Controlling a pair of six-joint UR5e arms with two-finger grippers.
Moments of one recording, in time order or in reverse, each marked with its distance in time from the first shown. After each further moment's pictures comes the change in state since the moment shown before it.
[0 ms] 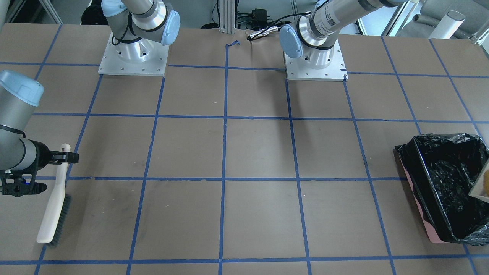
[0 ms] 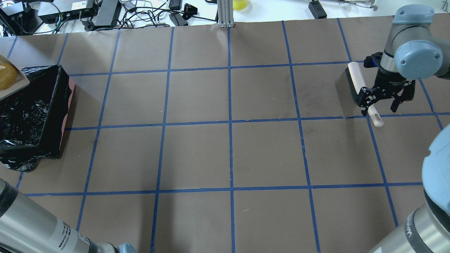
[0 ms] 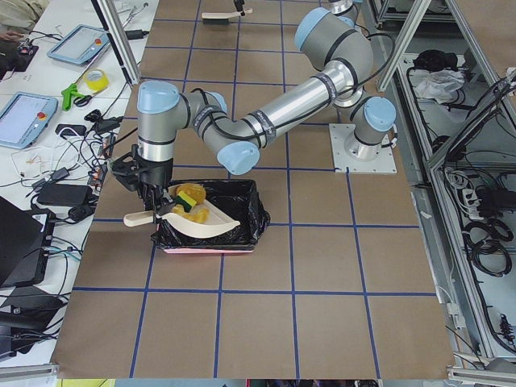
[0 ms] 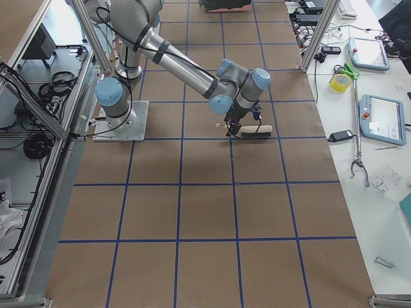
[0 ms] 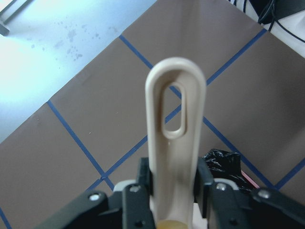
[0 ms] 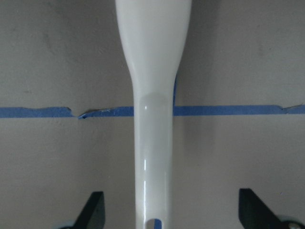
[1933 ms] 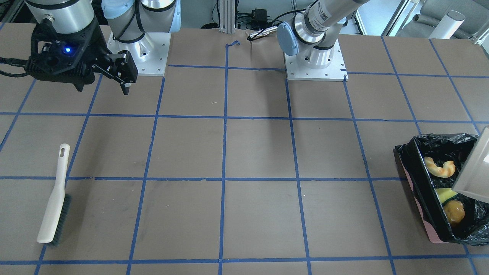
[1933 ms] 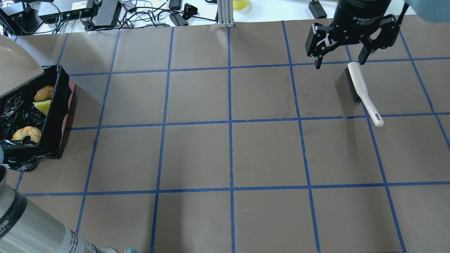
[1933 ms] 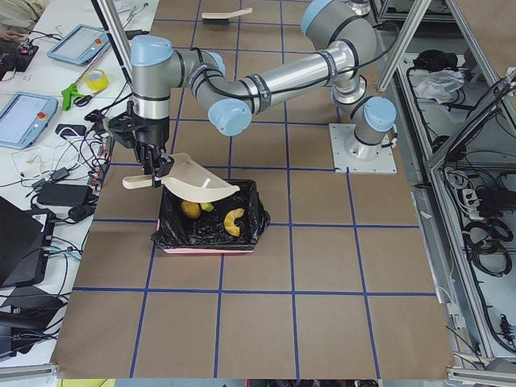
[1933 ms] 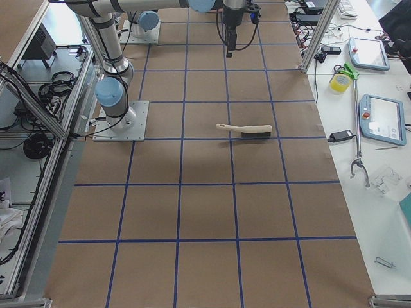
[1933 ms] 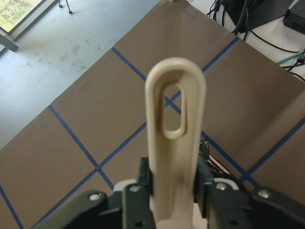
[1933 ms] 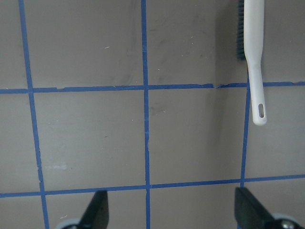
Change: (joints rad) left arm -0.089 0.063 0.060 -0.259 0.016 -0.184; right arm 0.389 -0.363 -0.264 0.378 0.124 0.396
